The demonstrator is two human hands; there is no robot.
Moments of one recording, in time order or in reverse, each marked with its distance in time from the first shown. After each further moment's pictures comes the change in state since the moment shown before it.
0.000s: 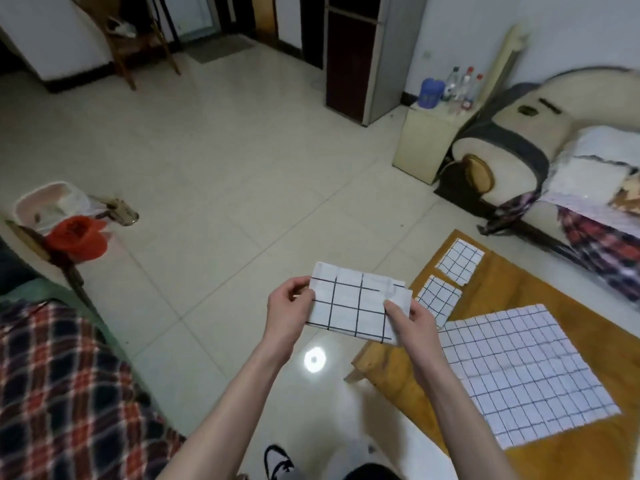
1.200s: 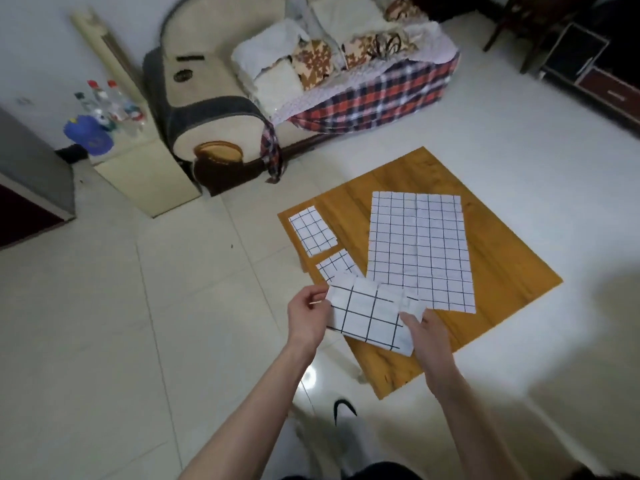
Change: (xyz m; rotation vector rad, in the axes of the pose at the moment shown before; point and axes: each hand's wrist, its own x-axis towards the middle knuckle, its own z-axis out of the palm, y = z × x) left_hand 0.202 0.018 0.241 0.618 -1.068 -0.007; right_hand 0.086 0.026 0.019 0.507 1.116 0.374
